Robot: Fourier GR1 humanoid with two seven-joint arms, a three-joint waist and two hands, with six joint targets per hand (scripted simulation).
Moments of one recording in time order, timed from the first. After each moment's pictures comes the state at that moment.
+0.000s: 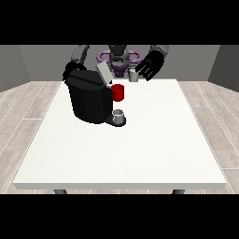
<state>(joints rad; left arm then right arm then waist) -1.06 0.47 0.11 -0.66 -0.58 -0.15 -0.15 -0.27 -0.02 -0.01 -1.31 -0.04 -0.13 -0.09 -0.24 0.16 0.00</state>
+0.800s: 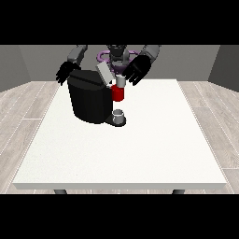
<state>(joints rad) -1.15 0.46 0.12 -0.64 -0.61 -0.13 -0.11 -0.34 -0.04 -0.02 -1.36 -0.02 -0.15 -0.06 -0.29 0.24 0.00</state>
